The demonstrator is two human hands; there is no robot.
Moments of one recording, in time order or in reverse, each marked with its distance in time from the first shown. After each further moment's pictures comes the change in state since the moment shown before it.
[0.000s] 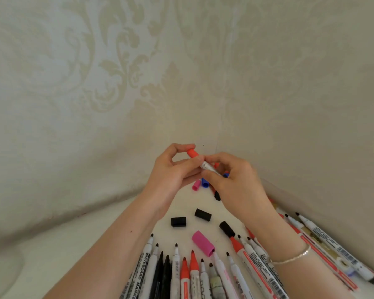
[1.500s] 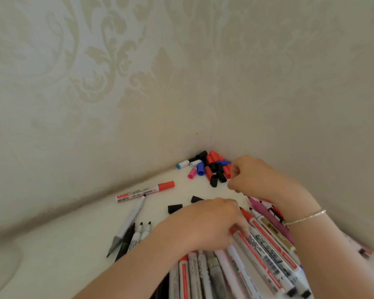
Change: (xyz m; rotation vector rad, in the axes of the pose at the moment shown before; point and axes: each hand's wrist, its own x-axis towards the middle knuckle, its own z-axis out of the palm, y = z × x) left_hand -0.039 -0.035 0.044 1.358 -0.833 0.085; right_hand 0.010 0.015 -0.034 -0.591 -0.324 0.352
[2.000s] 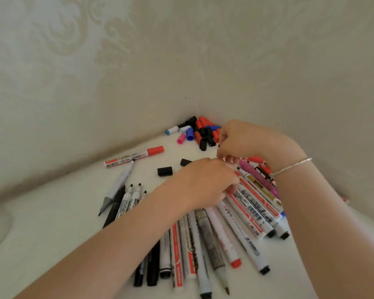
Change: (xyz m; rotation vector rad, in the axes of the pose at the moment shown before) left_hand 0.010 0.002 0.020 0.275 0.133 0.134; right_hand -0.005 0.004 0.005 -0.067 -0.117 0.005
